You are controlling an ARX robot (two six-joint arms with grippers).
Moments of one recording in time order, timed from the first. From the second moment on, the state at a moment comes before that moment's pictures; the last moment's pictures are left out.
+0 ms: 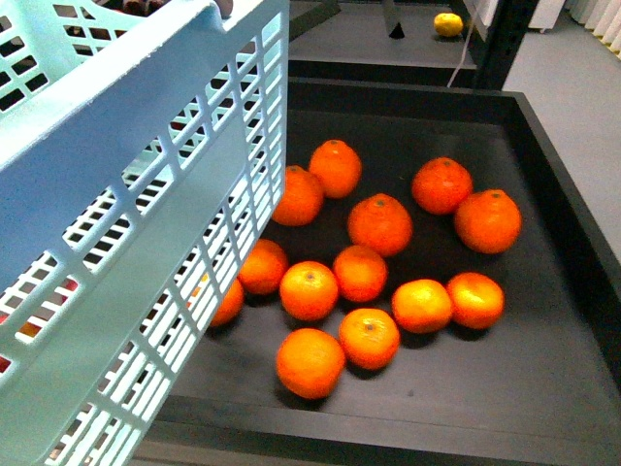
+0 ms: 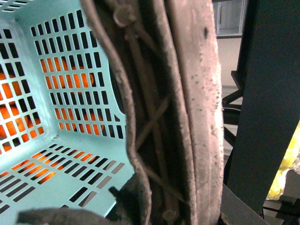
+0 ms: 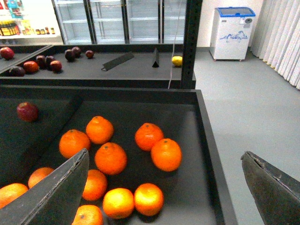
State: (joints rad) left arm -0.24 0.94 0.77 -0.10 0.02 -1.47; right arm 0.00 0.00 0.02 0.00 0.00 0.00
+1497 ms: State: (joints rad) left arm -0.24 0.94 0.77 -0.10 0.02 -1.47; right arm 0.00 0.00 0.02 0.00 0.00 0.00
